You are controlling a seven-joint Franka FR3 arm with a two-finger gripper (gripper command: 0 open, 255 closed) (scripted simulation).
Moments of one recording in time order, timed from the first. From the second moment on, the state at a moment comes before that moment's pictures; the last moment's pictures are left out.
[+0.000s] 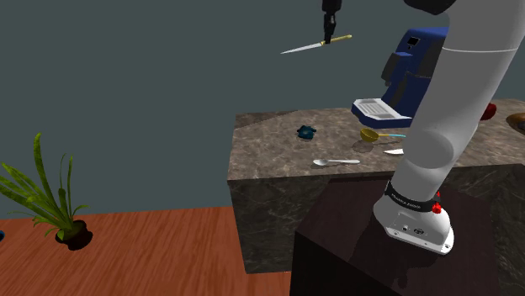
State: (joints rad) arm -0.20 0.07 -0.46 -1.54 -0.06 1.77 -1.24
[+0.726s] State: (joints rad) arm -0.22 0.13 -0.47 -1.32 -0.03 1.60 -1.27
